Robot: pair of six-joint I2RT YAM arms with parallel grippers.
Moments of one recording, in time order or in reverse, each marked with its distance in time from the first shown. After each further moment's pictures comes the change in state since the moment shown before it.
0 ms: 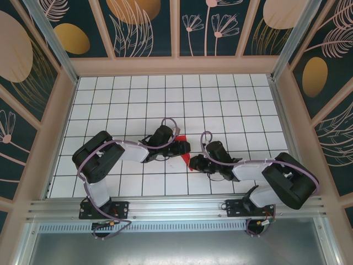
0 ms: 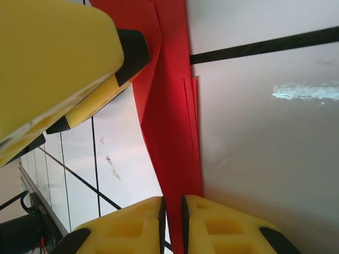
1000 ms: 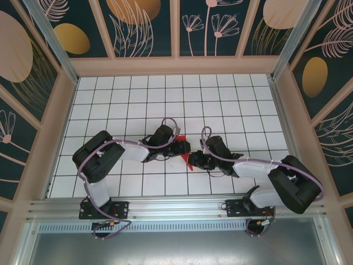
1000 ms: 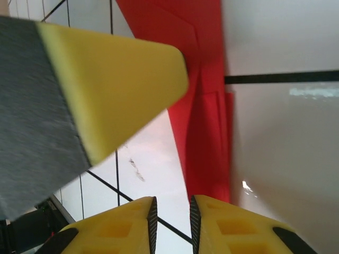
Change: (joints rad) left arm 0.000 0.004 0.009 -0.012 0.000 0.001; right arm -0.018 -0.048 0.094 -0.155 -0.029 -0.049
